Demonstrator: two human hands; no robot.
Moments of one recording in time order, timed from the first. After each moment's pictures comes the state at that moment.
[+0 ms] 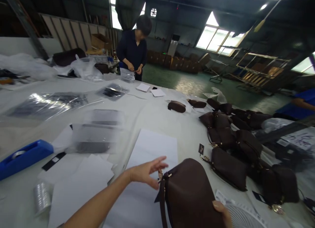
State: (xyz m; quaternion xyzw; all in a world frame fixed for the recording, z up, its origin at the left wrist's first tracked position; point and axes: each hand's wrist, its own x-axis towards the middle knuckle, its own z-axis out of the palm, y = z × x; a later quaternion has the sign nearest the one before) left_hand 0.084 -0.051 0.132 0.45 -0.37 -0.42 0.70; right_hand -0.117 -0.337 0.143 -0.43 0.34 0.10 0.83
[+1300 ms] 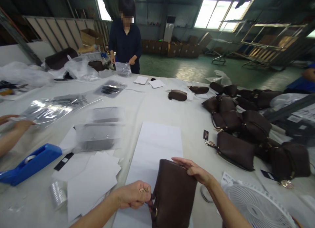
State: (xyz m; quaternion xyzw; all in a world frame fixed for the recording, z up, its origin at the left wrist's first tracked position) left_hand 0.005 0.014 0.107 0.44 -0.07 -0.64 0.63; right_hand -0.013 -0.299 0.147 -0.59 0.04 0.25 0.76
